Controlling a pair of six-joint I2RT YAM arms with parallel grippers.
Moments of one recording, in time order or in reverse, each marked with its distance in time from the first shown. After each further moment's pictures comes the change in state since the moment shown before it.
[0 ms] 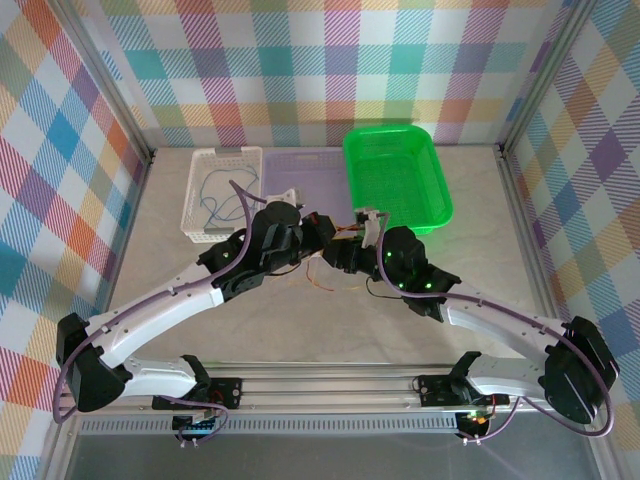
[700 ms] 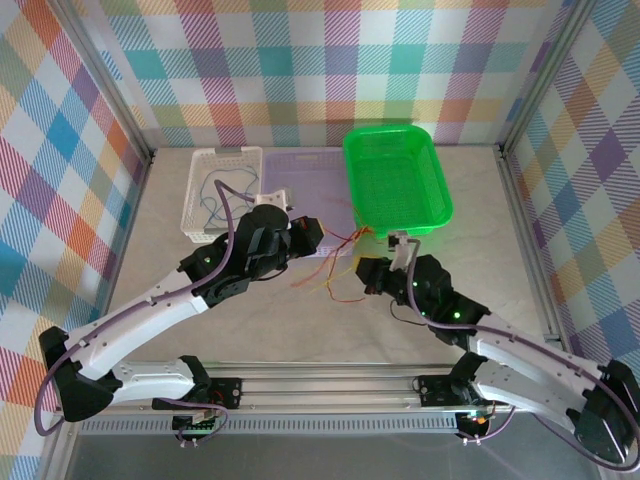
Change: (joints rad) left arm -0.007 -0.084 0.038 -0.144 -0.072 0.134; right arm -0.008 -0.330 -0.235 -0.147 0.188 0.023
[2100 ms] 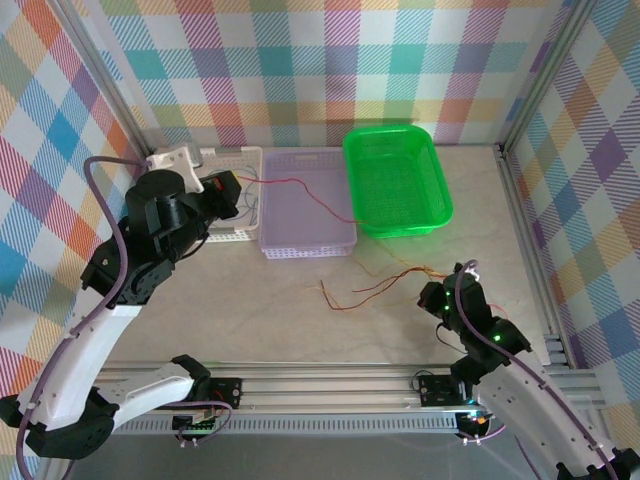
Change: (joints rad) left arm 0.334 -0.156 0.299 -0.261 -0.022 0.291; right arm -0.323 -0.344 -0.069 -0.723 0.127 0.195
